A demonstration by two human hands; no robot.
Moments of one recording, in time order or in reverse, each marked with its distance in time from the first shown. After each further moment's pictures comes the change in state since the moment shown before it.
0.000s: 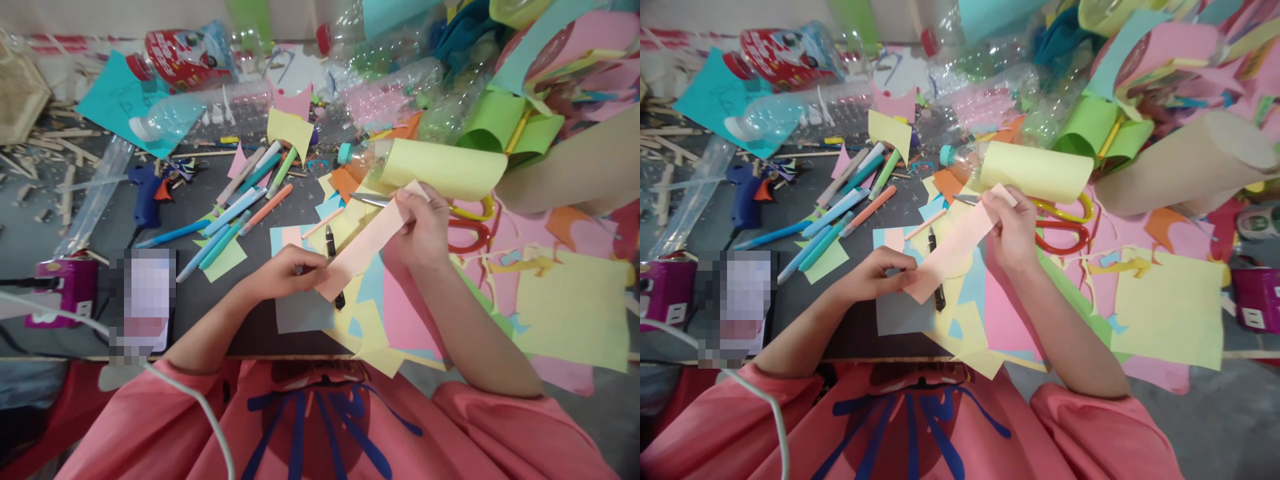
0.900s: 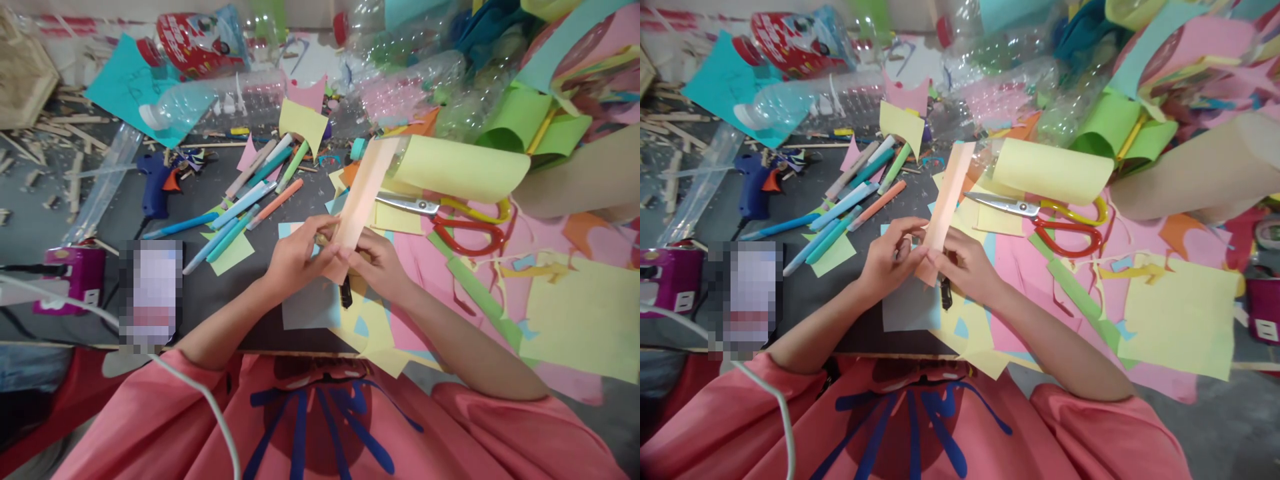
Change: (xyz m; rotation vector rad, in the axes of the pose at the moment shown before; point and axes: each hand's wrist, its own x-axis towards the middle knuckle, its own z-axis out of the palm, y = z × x) left_hand 0.003 -0.016 0.024 0.267 0.651 0.016; right_hand -0.049 0.009 0.016 -0.386 -0.667 -0.200
